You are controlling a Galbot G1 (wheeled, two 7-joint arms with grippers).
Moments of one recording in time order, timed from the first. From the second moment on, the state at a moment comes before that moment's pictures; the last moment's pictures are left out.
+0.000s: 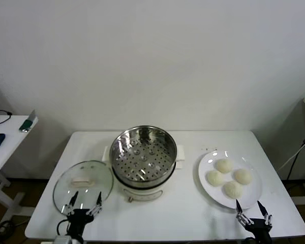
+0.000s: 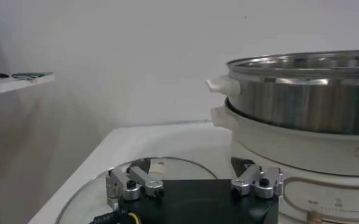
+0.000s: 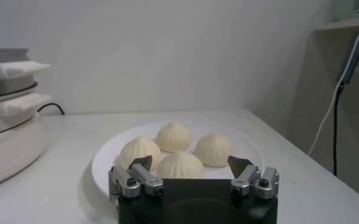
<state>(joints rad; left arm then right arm) 1.73 -1.46 -0.62 -1.99 -0.08 0.01 -0.01 -1.77 1.15 0.66 1.86 0.46 0.14 0.07</state>
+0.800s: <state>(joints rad) 1.72 -1.43 -0.60 -2.01 -0.09 0.01 0.00 -1.05 0.63 0.35 1.70 0.32 -0.31 -0.34</state>
